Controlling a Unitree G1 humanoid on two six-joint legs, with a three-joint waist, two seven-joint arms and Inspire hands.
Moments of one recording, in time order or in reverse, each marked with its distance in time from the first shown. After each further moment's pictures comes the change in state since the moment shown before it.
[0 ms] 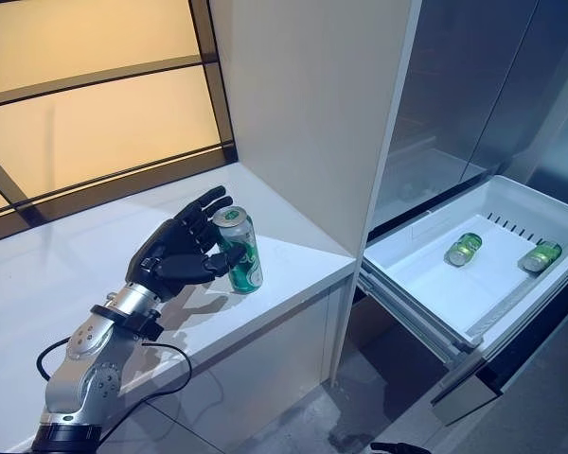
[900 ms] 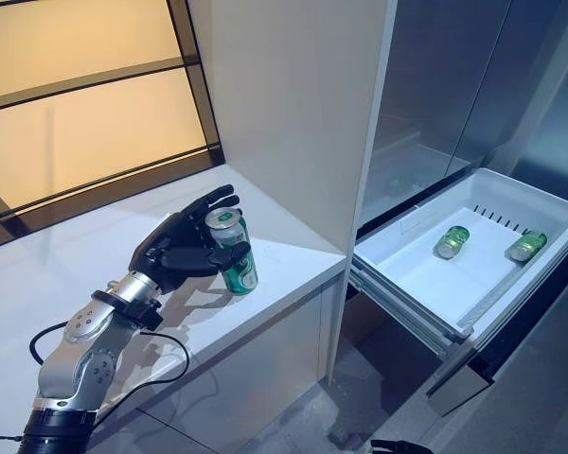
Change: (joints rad) left arm -0.077 0.052 -0.009 0.000 0.000 0.109 0.003; right arm -0.003 -0.002 0.000 0.000 0.016 -0.003 0.000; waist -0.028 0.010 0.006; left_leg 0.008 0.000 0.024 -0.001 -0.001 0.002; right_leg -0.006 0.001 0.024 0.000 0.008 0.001
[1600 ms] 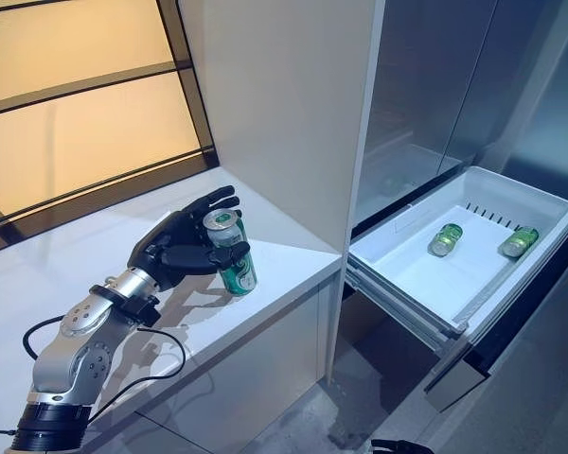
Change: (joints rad) left arm -0.013 0.034 -0.005 0.008 0.008 0.030 0.007; right arm -0.001 -0.002 0.000 0.001 0.001 0.000 0.000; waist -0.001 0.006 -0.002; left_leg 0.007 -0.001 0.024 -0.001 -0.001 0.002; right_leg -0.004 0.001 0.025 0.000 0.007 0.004
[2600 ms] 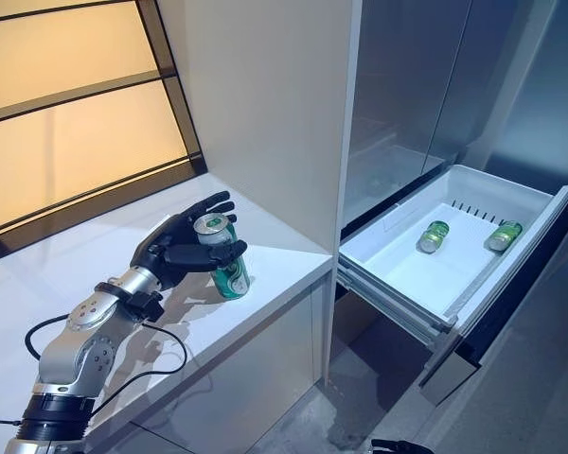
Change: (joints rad) left arm -0.040 0.009 -0.038 0.072 -0.001 0.022 0.058; right arm 0.002 0.001 0.000 0.001 0.022 0.001 0.000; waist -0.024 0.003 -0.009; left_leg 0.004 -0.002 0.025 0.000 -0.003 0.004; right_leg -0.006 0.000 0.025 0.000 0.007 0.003
